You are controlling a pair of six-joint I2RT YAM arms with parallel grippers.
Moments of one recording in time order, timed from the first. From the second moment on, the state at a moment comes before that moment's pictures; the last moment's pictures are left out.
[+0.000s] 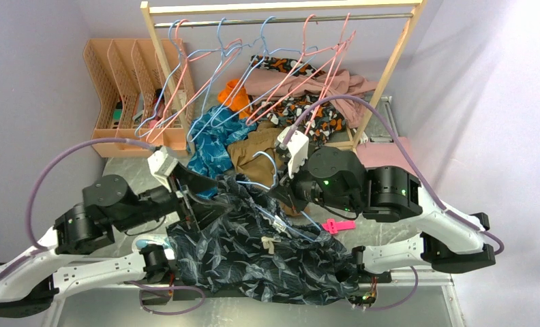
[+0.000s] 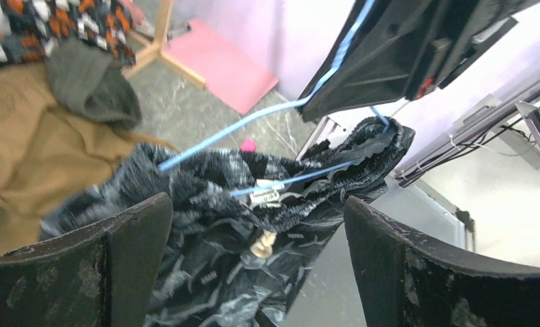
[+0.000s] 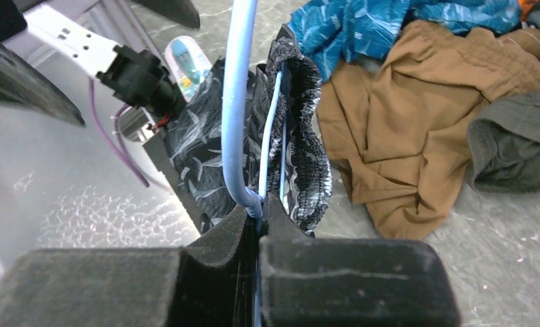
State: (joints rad) left arm -1.15 0.61 1.11 -0.52 -0.04 -0.42; right arm 1.34 1.16 1.69 -1.02 0.24 0.29
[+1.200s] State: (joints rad) left arm -1.15 0.98 1.24 -0.40 0.40 0.16; right arm 1.34 1.02 1.60 -1.02 0.04 0.35
